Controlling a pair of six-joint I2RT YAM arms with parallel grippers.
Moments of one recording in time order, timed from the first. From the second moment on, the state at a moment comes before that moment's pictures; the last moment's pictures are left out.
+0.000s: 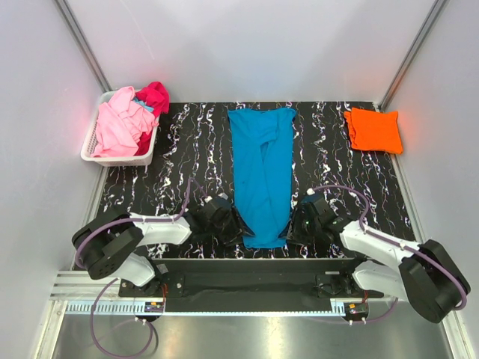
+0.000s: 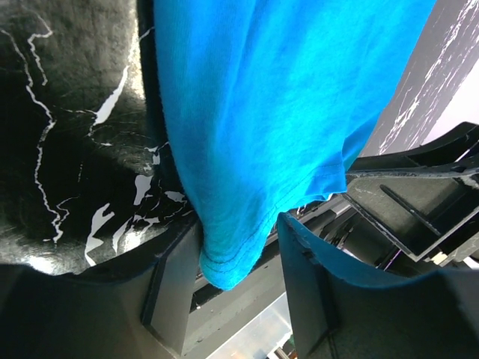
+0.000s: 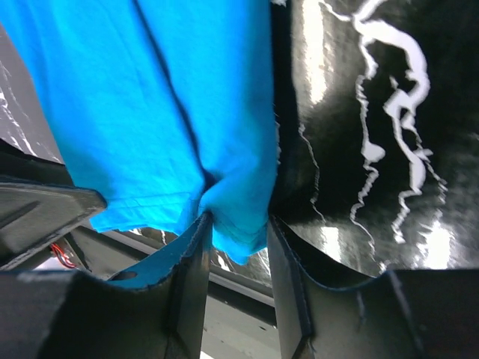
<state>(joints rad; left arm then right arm) -0.89 1.46 0.49 0.14 0.19 -1.34 0.61 1.11 0.38 -0.24 -0.20 0.96</state>
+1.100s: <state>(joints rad) -0.95 1.33 0.40 0.05 0.17 -1.36 0.67 0.90 0.42 -0.54 -0.15 1.02</state>
